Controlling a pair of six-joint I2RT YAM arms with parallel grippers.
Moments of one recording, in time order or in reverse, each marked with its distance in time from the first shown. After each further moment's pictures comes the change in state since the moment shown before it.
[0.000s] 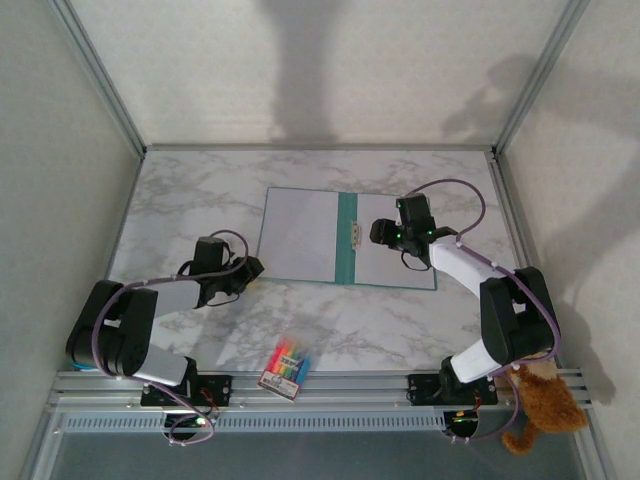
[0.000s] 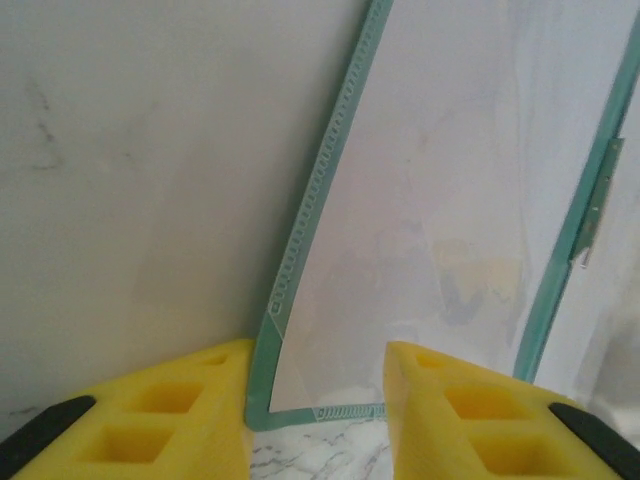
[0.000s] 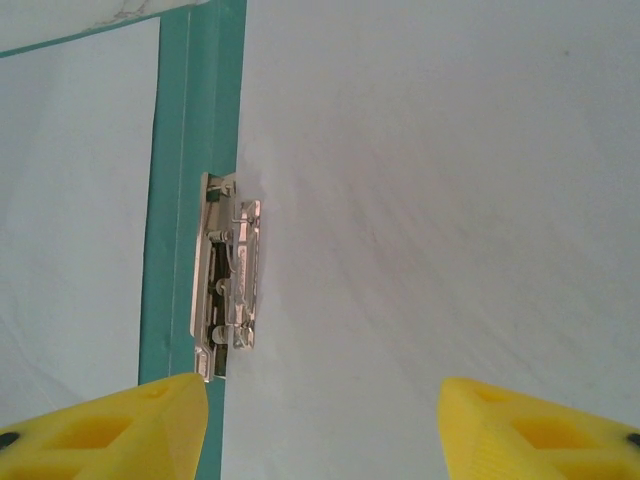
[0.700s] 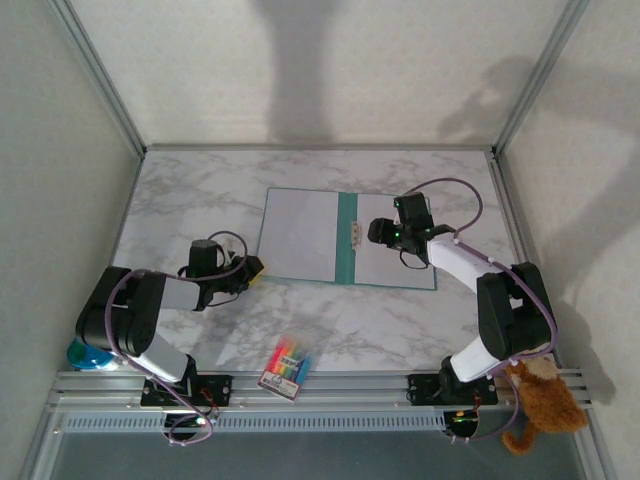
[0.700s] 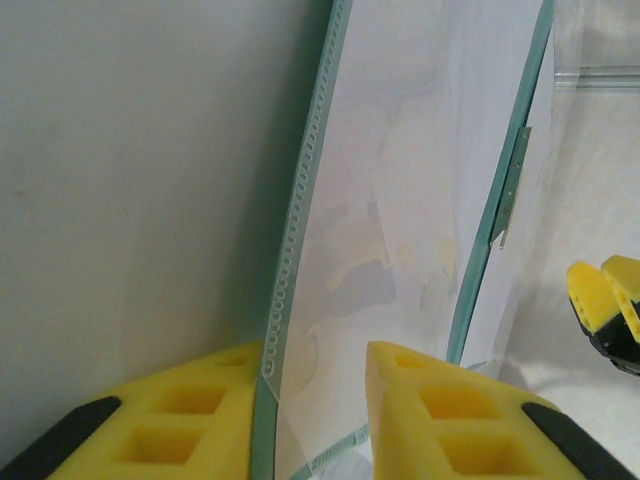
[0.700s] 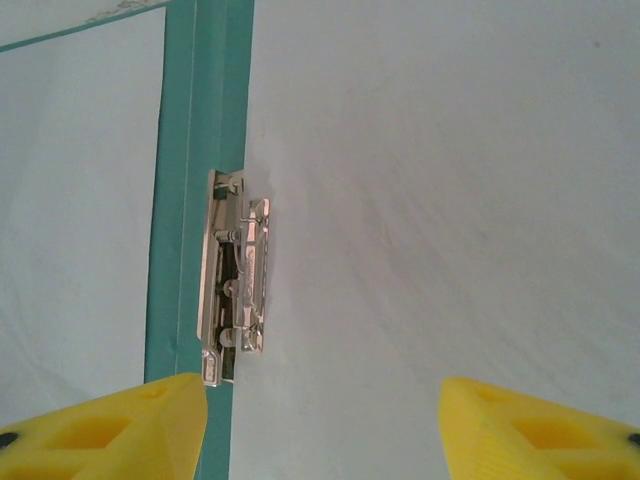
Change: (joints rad) left arm 0.049 0.118 -0.051 0.278 0.171 -0.067; right arm 0.000 0.030 0.018 -0.001 -0.024 0.000
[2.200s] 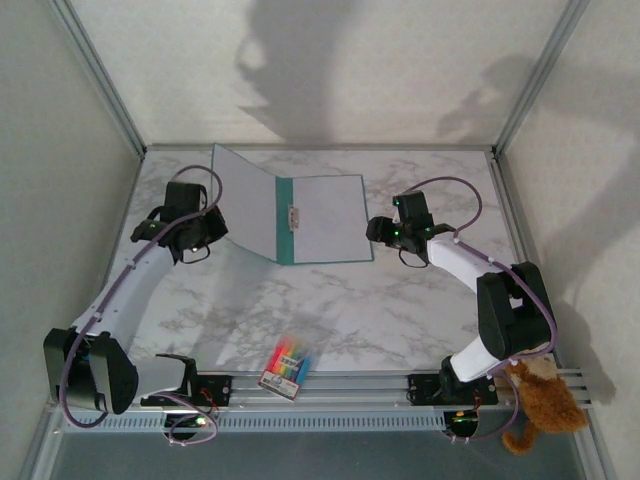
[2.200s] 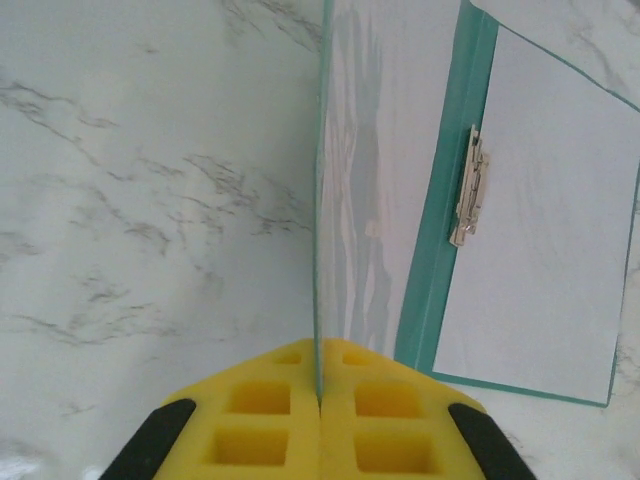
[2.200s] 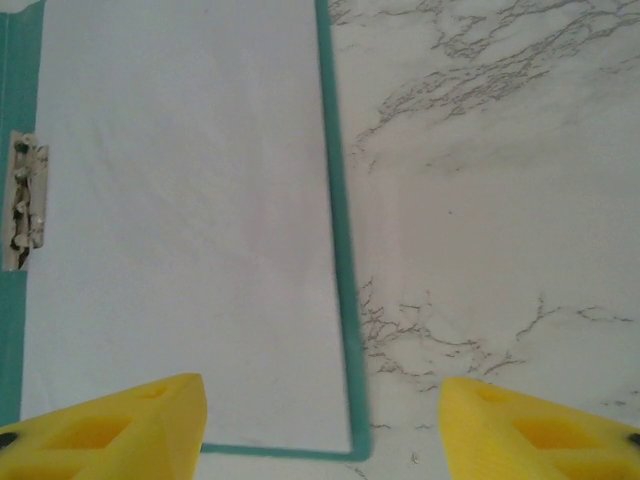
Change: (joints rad) left arm 0.002 -0.316 0.672 -1.142 -0.579 0.394; right arm 0.000 0.000 0.006 0.008 -0.027 0.003
